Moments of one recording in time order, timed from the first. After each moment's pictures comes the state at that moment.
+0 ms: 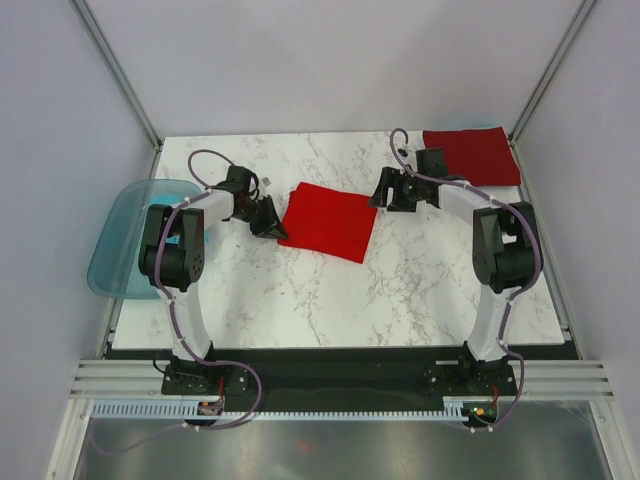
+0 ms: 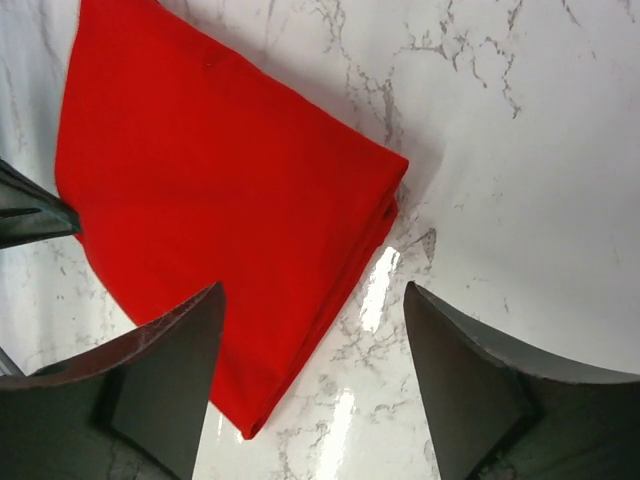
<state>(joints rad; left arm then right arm) -0.16 2.01 1.29 -0.45 0.55 -0.40 0.17 1.96 1.35 -0.22 -0.49 0.33</state>
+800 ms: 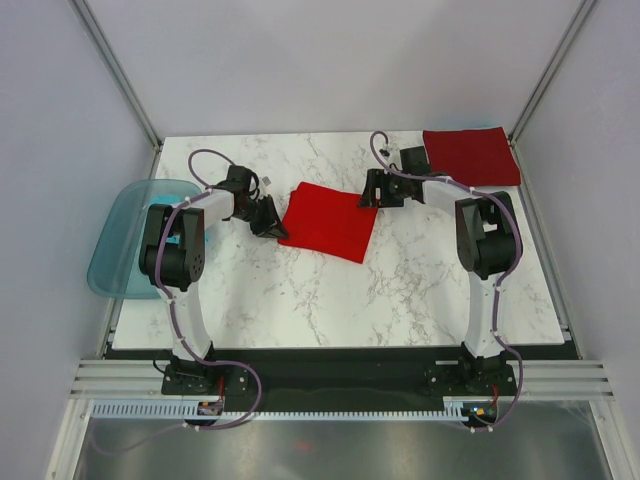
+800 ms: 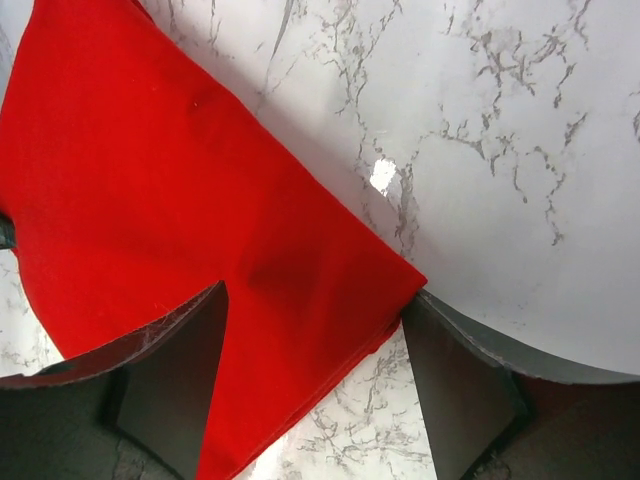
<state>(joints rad) -0.16 2.02 1.30 -0.45 0.55 -0.40 0.22 2.16 1.50 -0.20 -0.49 0.20</state>
